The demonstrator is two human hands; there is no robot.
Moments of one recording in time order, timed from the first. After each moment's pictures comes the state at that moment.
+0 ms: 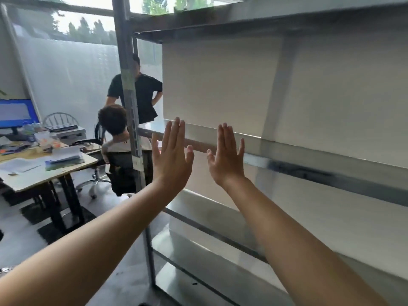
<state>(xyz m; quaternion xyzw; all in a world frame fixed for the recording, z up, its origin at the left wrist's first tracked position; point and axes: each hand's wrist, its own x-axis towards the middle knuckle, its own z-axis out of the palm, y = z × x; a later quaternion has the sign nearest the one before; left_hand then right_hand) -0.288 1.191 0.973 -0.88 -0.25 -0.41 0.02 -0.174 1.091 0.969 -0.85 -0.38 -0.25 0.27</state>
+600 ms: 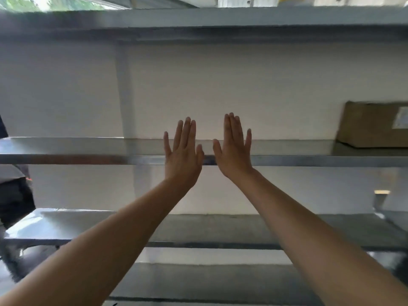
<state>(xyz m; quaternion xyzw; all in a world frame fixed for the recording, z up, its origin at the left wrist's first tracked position) -0.149 0.797 0.988 -0.91 -0.01 -0.41 -0.04 -0.113 0.659 1.004 -0.90 -0.17 -0.35 0.20</state>
